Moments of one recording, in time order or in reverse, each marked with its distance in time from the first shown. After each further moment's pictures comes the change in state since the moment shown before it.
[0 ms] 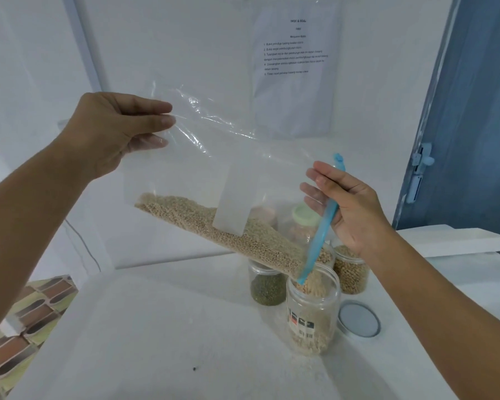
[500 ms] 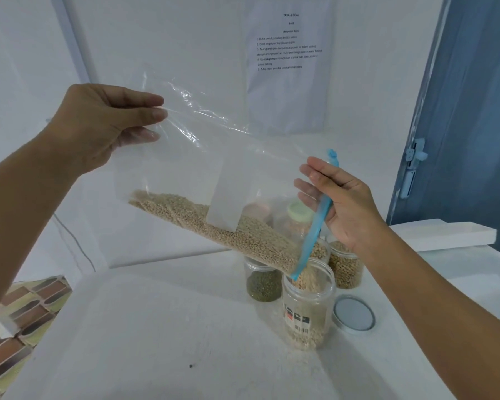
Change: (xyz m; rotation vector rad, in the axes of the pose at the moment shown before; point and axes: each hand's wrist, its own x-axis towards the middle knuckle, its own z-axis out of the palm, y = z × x) left_hand 0.002 0.002 0.001 0.022 -0.011 0.020; right_hand -0.001 0.000 0.000 -0.006 0.015 0.008
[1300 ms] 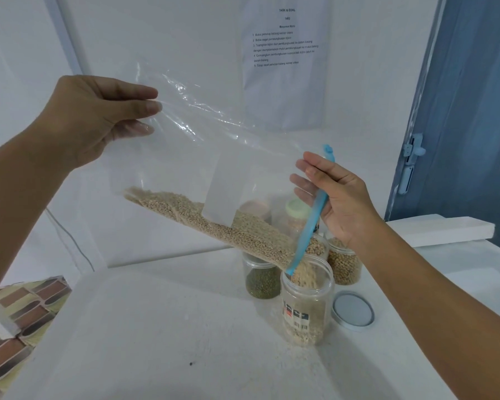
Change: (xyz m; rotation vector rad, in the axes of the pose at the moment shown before) left_hand 0.002 0.004 -0.002 0.026 -0.006 0.018; right_hand 0.002 0.003 0.000 0.006 -0.007 -0.007
